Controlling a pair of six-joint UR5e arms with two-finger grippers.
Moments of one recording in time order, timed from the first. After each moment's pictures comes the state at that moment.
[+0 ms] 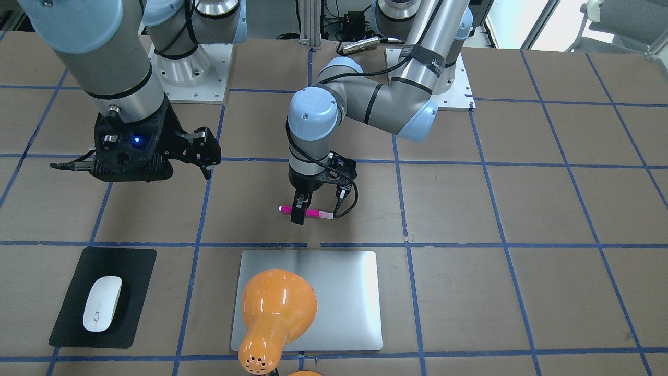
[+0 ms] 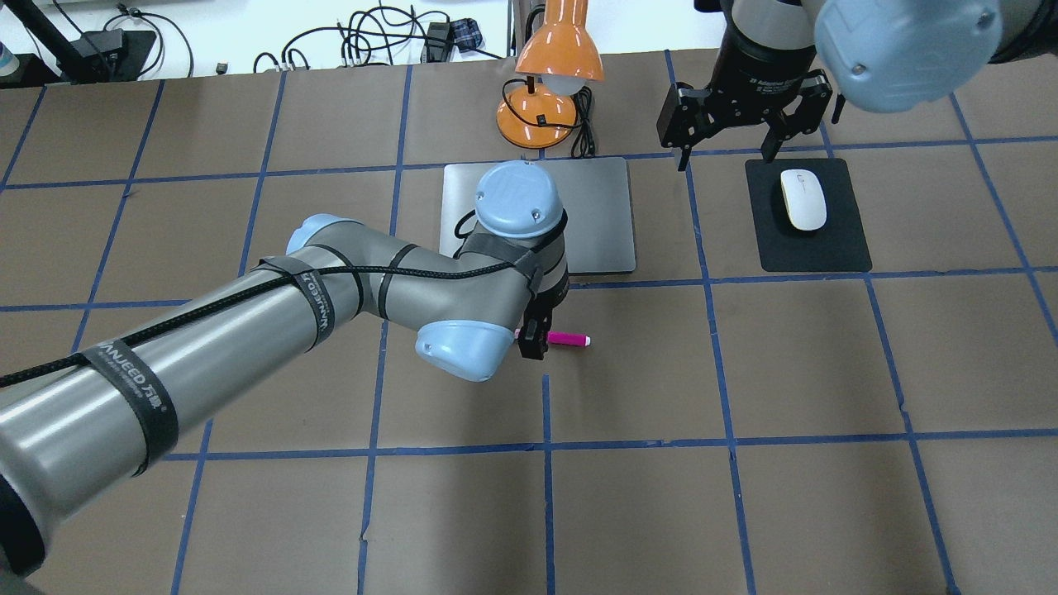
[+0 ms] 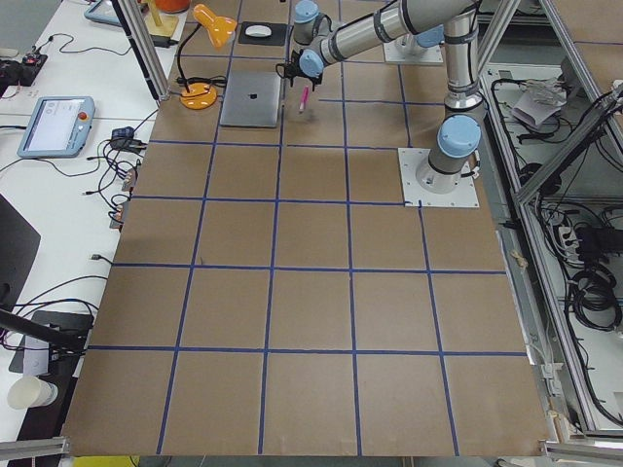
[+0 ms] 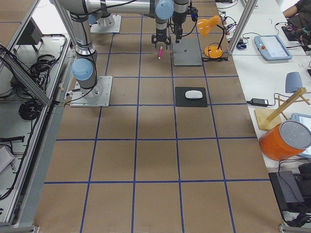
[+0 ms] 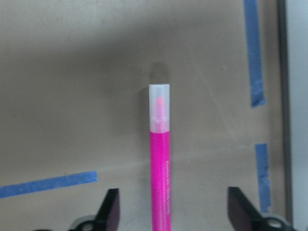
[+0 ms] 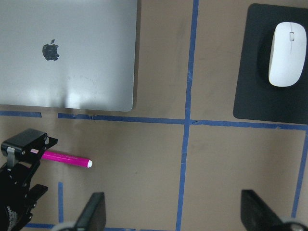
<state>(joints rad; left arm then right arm) -2.00 -1.96 -1.82 -0.87 1.54 -1.68 1.64 -1.42 1.47 -1.63 -1.57 0.01</state>
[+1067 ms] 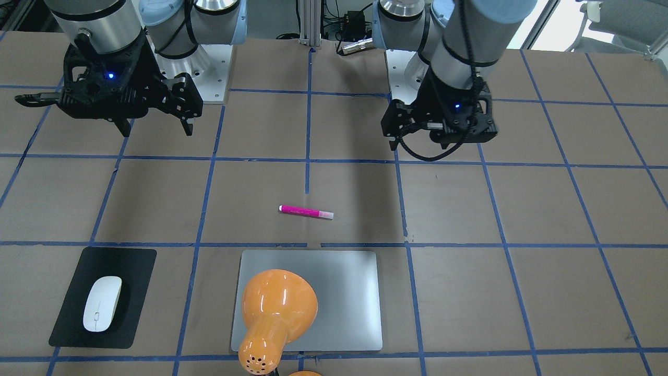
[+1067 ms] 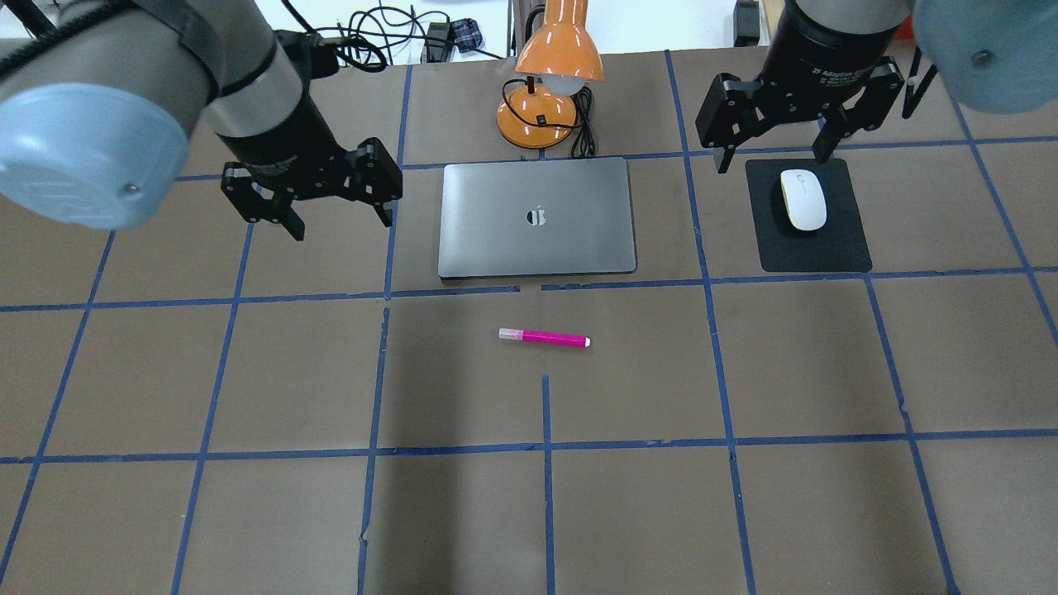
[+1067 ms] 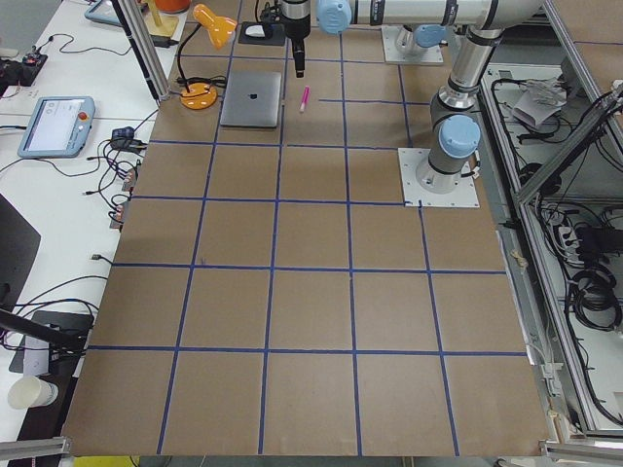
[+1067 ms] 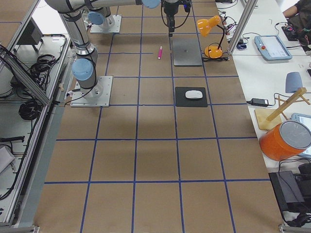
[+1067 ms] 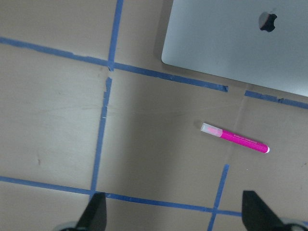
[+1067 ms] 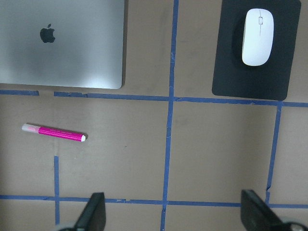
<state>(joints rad) -1.60 -1.59 -1.59 -1.55 1.51 -0.10 1.61 -1.53 1.48 -1.52 -1.59 -0.01</state>
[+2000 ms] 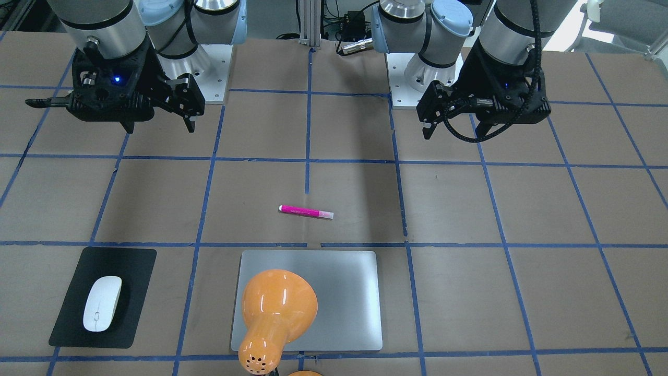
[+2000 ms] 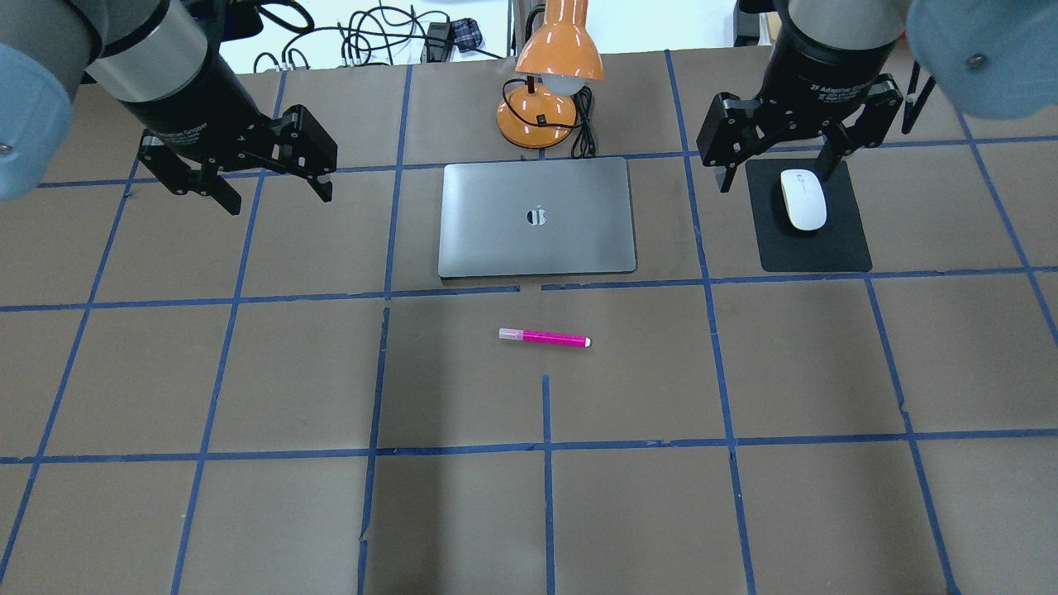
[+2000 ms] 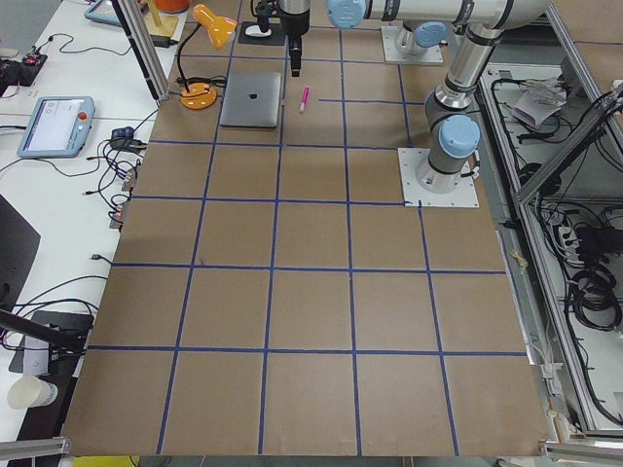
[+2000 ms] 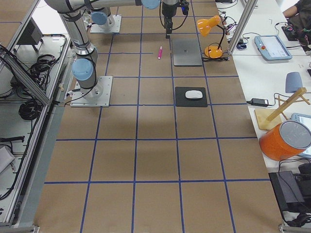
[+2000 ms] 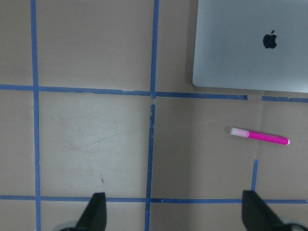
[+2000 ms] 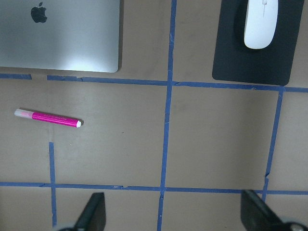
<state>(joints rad) -1.54 -1.56 -1.57 -1.57 1.51 -0.04 1.62 -1.53 1.49 -1.49 -1.59 -0.01</state>
